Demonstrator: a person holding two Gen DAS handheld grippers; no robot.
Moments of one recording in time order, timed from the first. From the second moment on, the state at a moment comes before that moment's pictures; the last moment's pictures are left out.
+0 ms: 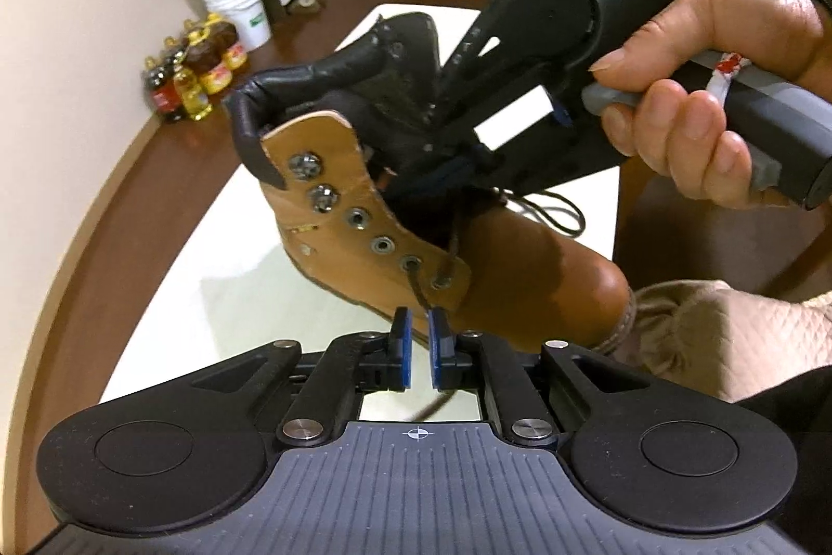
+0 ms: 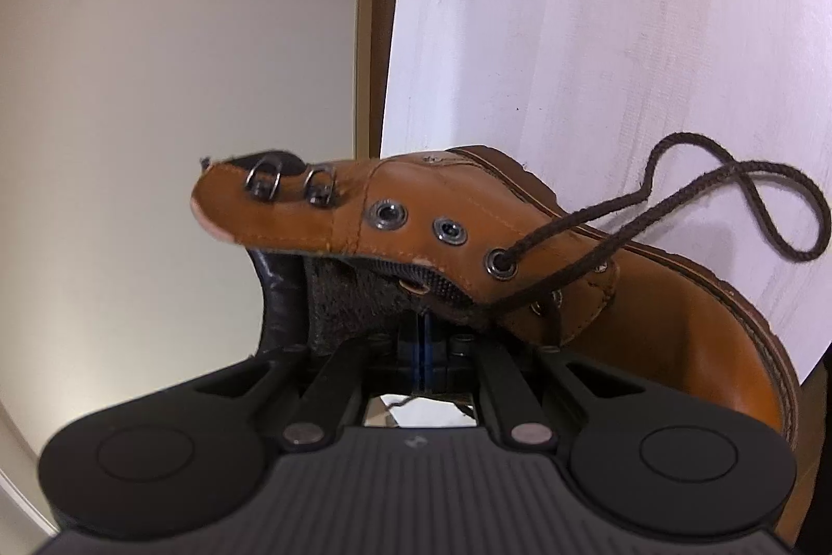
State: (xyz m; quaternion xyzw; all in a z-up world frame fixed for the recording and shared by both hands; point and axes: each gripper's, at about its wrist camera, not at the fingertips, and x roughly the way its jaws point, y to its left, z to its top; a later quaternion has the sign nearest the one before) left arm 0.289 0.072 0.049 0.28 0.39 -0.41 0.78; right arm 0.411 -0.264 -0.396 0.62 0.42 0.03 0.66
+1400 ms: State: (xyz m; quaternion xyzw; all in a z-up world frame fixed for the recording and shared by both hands) left arm 0.286 0.065 0.039 0.29 0.40 -0.41 0.77; right arm 0.414 -0.259 -0.415 0.70 0.43 0.02 0.57
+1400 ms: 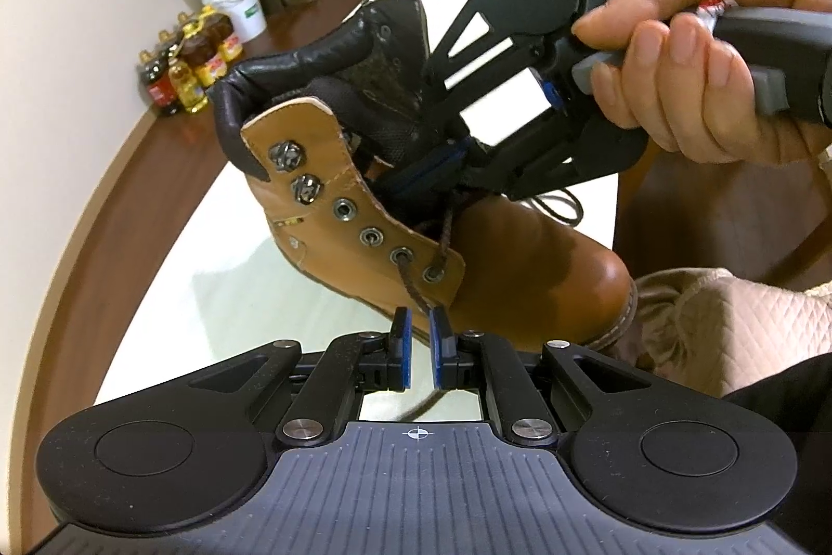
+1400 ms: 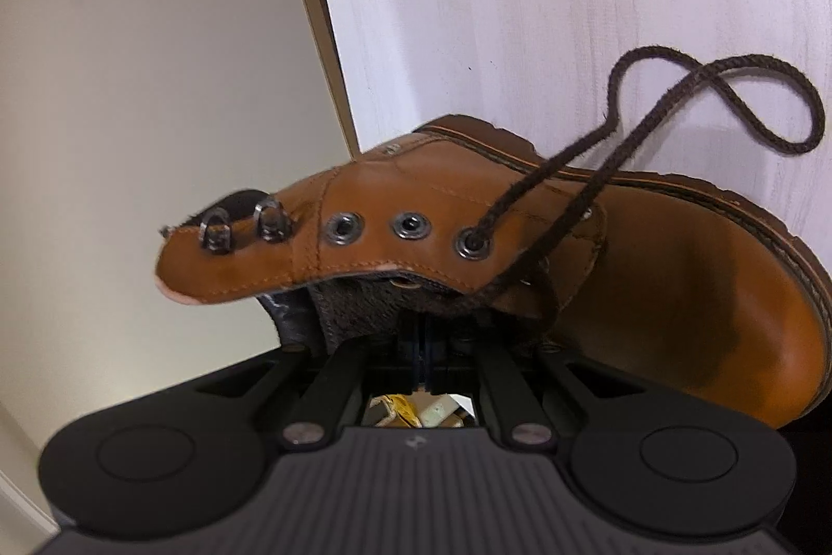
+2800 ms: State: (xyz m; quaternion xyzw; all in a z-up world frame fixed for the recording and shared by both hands) left arm 0.338 0.215 0.003 0.47 0.44 -0.35 0.68; right arm 0.343 -0.234 -0.349 0.43 0.44 -0.05 0.79
